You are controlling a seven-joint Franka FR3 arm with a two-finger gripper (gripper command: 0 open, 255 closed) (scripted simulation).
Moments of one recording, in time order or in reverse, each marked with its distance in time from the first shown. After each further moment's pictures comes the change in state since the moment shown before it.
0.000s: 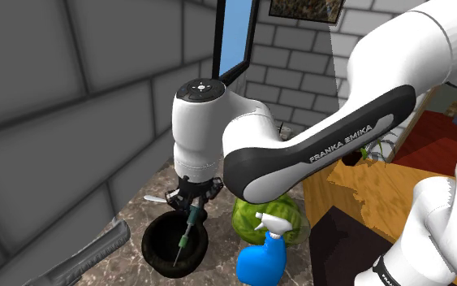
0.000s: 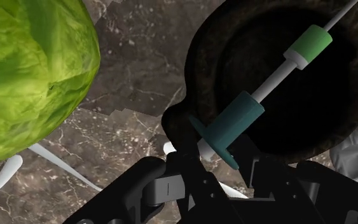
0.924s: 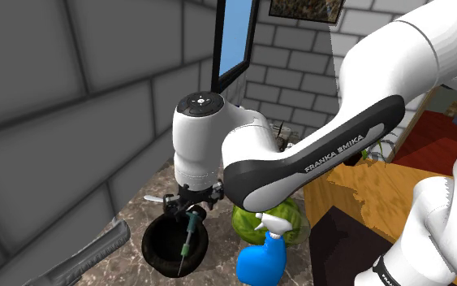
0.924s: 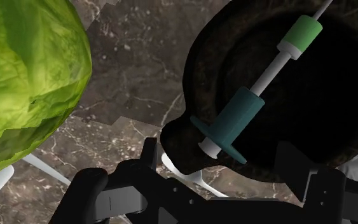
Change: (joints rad) arm 0.002 0.028 -0.003 -0.021 -0.023 0.044 0.024
